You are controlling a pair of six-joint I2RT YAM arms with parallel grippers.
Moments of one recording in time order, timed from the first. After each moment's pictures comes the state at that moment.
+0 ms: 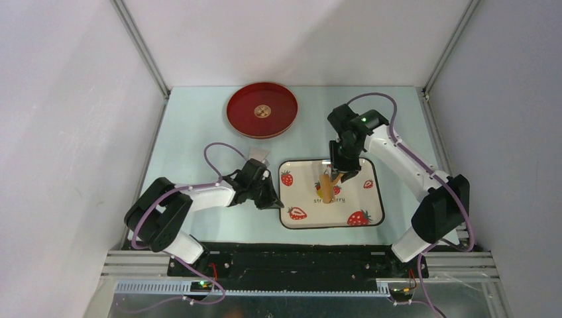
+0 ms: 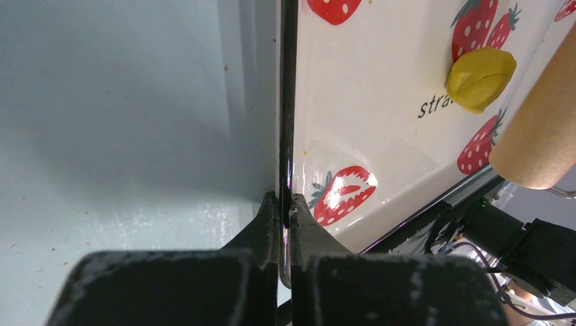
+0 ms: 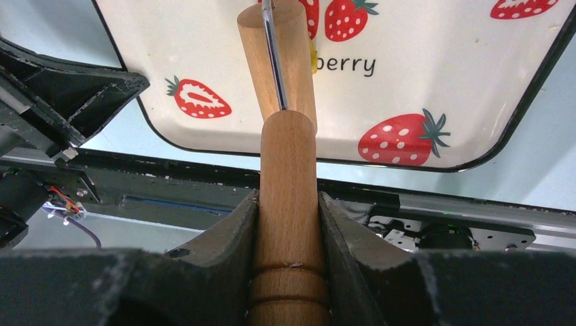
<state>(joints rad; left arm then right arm) -0.66 1.52 0.62 -0.06 0.28 -0.90 0.55 1.58 1.51 -1.28 -0.08 0.55</state>
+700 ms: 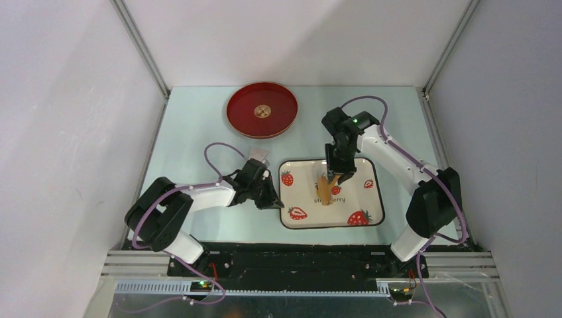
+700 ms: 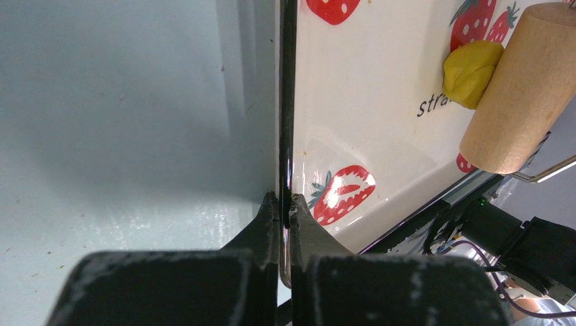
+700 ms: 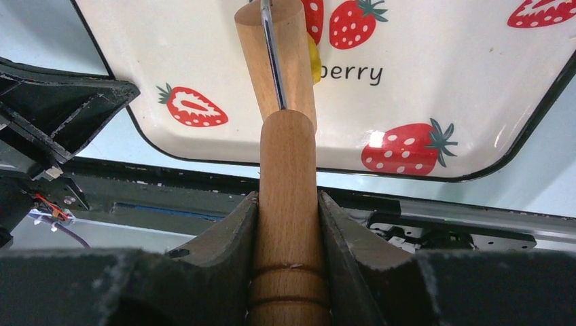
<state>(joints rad) -0.66 1.52 0.62 -0.05 0.29 -0.90 0.57 1.65 1.49 -1.24 -0.08 0.54</state>
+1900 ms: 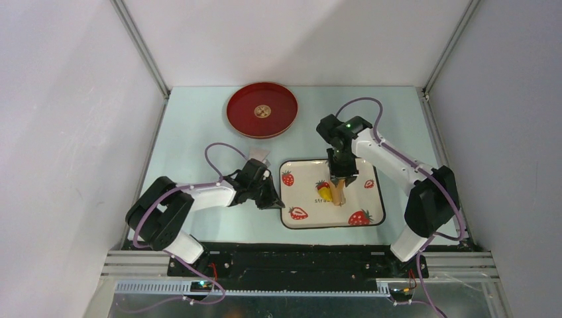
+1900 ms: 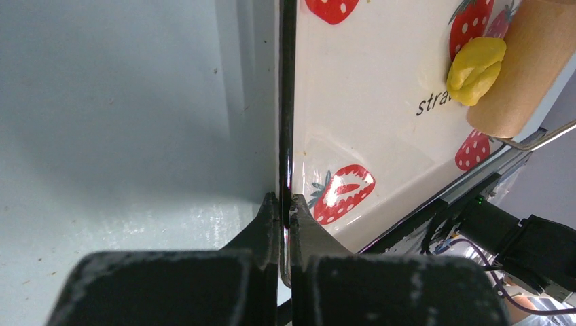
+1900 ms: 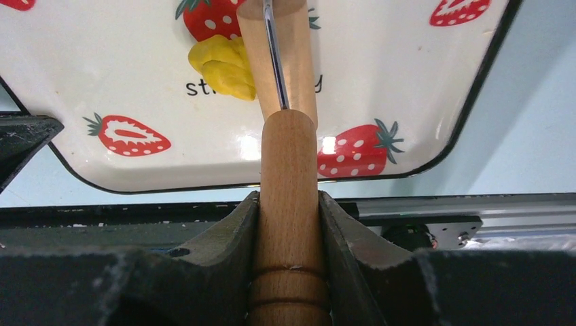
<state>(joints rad) -0.66 1.53 0.62 -0.05 0.30 -0.90 0.62 1.66 1.44 -1.26 0.11 0.57</state>
